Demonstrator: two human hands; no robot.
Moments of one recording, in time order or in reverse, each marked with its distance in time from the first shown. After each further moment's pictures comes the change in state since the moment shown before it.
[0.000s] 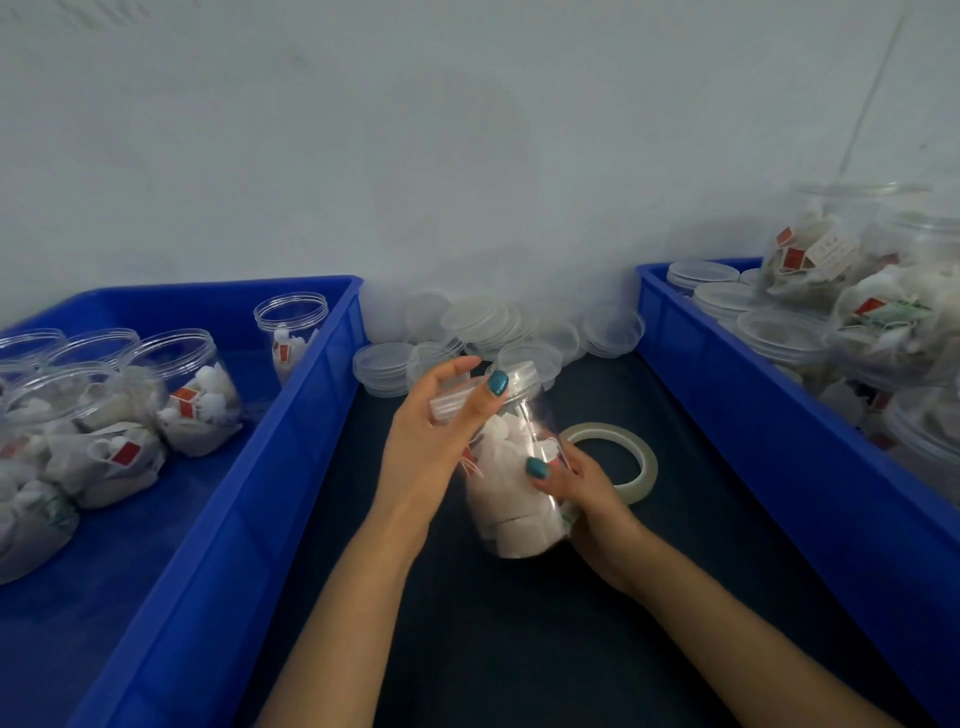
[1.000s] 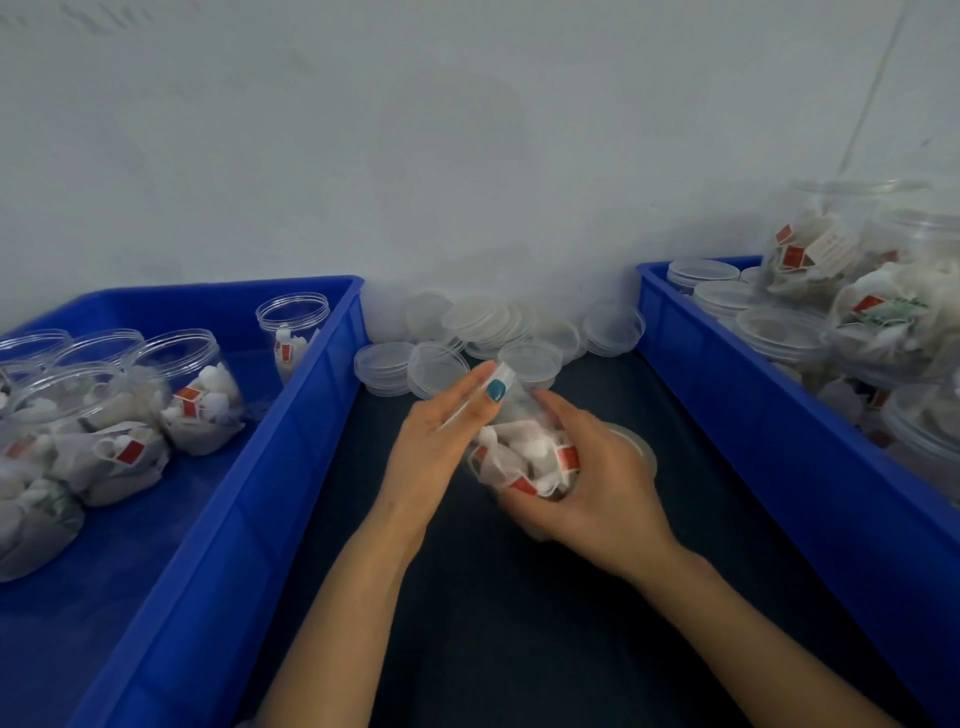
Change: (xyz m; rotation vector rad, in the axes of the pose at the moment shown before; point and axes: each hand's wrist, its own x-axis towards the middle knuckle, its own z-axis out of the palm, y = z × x) left_hand -0.001 -0.002 -0.001 0.094 -0.142 -0.151; right_hand -0.011 -0.018 0.001 -0.989 0.287 -0.304
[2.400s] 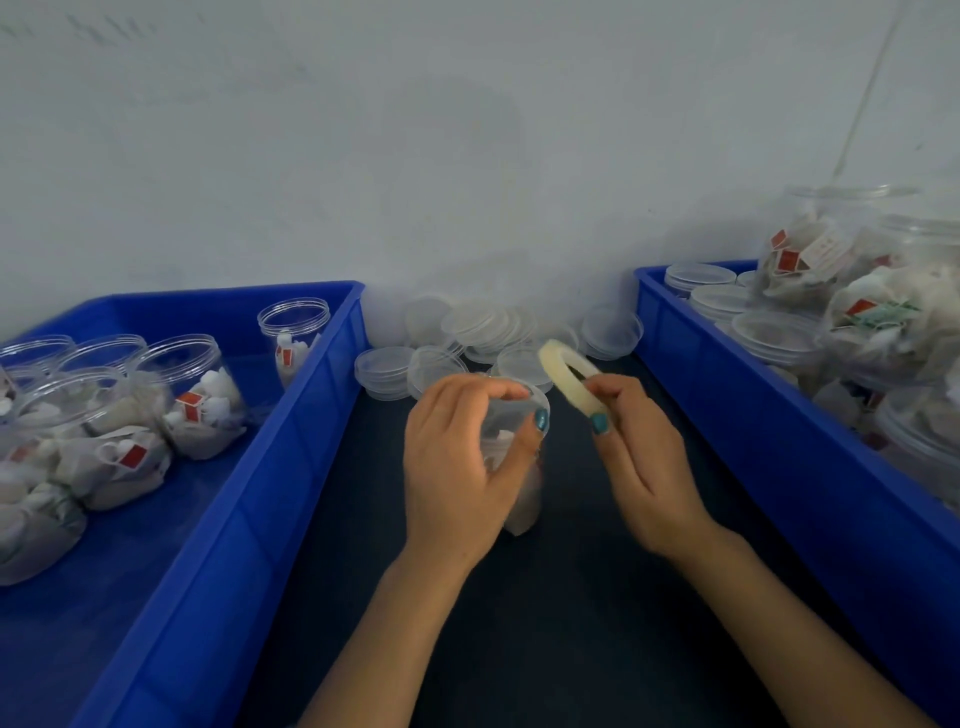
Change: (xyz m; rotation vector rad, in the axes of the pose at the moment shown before) left_hand -0.008 -0.014 0.025 0.533 0.365 0.677; right_hand 0.011 0.038 -0.022 0.012 0.189 -0.295
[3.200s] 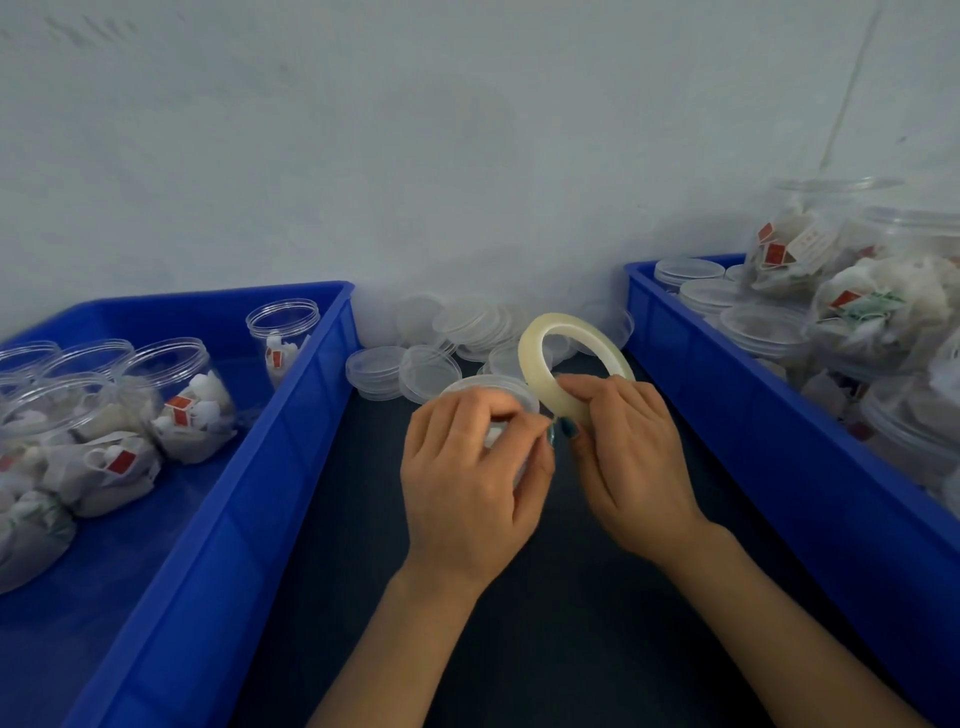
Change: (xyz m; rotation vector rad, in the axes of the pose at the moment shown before) left_hand -0.006 0.016 0.002 0.376 0.185 0.376; right_hand 0.004 -0.018 0.000 -0.370 0.100 -0.277
